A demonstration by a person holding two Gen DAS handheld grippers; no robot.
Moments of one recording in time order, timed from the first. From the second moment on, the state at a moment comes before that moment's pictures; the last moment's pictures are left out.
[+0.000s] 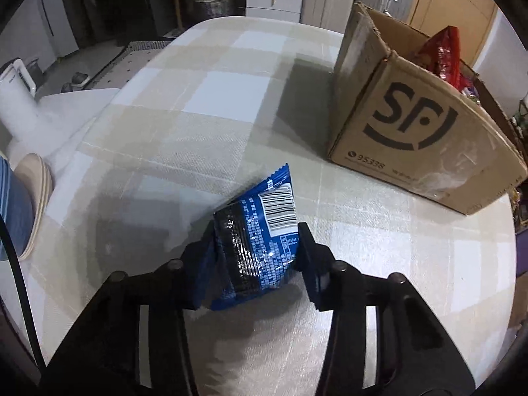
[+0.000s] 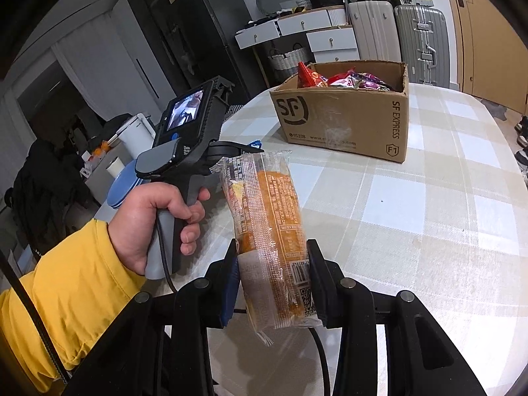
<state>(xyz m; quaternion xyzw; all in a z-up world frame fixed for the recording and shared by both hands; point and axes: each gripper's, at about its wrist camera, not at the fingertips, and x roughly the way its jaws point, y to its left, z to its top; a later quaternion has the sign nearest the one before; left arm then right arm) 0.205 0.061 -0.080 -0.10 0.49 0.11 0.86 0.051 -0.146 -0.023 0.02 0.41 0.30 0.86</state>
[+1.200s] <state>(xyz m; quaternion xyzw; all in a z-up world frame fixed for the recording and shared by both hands) 0.022 0.014 -0.019 -0.05 0.40 0.00 0.91 0.076 -0.191 -0.061 0.11 0.43 0.24 0.86</state>
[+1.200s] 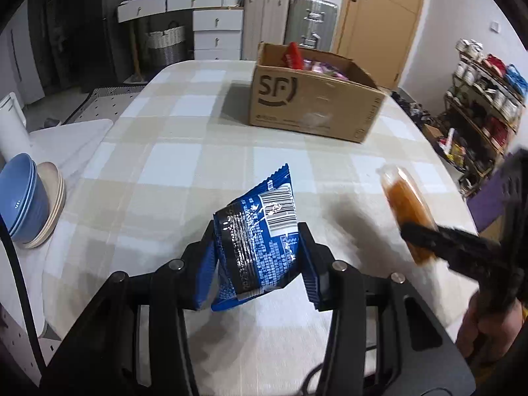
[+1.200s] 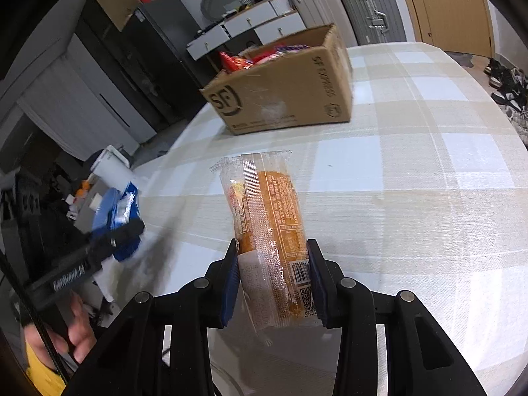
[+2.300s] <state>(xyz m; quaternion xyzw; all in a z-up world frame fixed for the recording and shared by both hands) 0.231 0.007 0.126 -0.01 0.39 -0.07 0.92 0.238 -0.185 0.084 0.16 0.36 0.24 0.89</state>
